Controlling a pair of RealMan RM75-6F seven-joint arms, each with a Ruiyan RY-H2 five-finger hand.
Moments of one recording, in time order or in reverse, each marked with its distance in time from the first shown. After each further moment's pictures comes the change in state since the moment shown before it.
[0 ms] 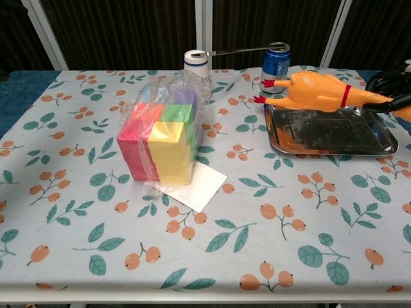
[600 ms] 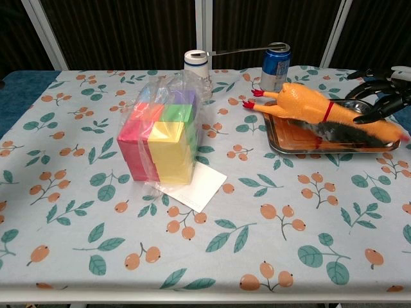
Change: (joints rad) left arm 0.019 0.008 0.007 0.005 0.040 -0.013 -0.031; right arm 0.032 -0.064 -0.024 0.134 -0.040 -0.049 0.047
